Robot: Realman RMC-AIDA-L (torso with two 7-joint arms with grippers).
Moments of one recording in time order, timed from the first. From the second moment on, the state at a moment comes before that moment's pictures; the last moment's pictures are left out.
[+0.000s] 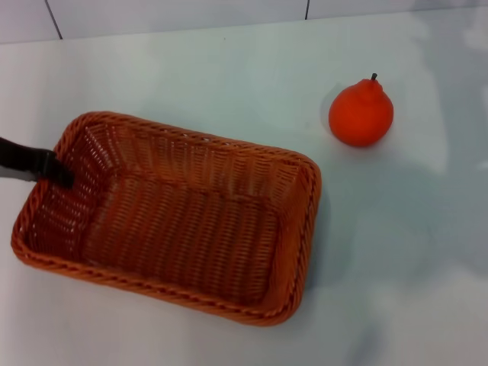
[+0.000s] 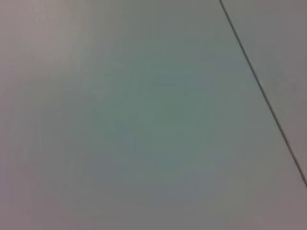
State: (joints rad) left arm -0.69 -2.14 0.75 1.23 2.79 1.70 -2.58; right arm 0.66 2.08 -0.34 -0.14 -0.67 -1.06 -2.63
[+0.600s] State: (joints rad) left arm -0.64 -2.16 0.52 1.20 2.51 1.57 -2.61; right arm 0.67 2.08 -0.29 -0.14 -0.67 -1.03 -2.63
